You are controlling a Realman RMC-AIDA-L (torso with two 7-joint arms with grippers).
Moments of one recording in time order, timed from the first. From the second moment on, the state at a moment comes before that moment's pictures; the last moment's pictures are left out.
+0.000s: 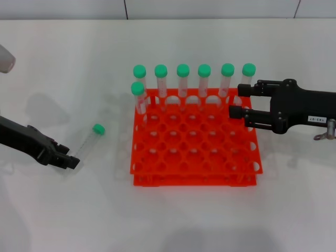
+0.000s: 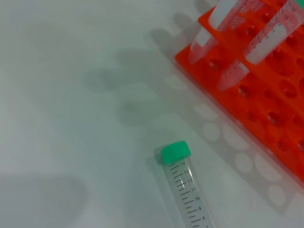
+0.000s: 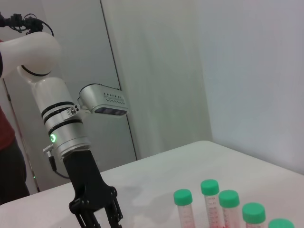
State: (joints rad) left arm -0.68 -1.98 0.71 0.78 2.68 1.62 -1.91; right arm 0.36 2.00 -1.26 -0.88 -1.47 -1.37 1.43
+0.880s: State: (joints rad) left arm -0.68 -1.99 0.74 0.77 2.68 1.62 -1.90; right arm 0.37 2.00 -1.26 -0.88 -1.47 -1.37 1.43
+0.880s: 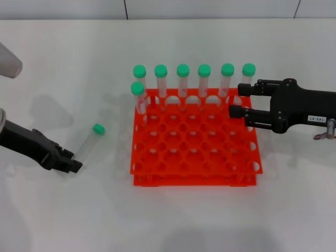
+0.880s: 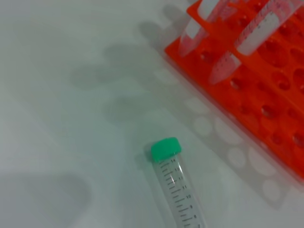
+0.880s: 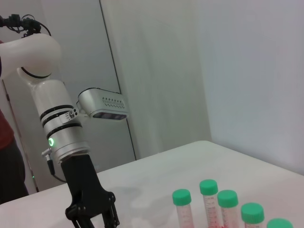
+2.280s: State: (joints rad) left arm -0.68 -1.99 0.75 0.77 2.68 1.59 -1.90; right arm 0.37 2.00 -1.26 -0.89 -1.47 -1.36 1.43
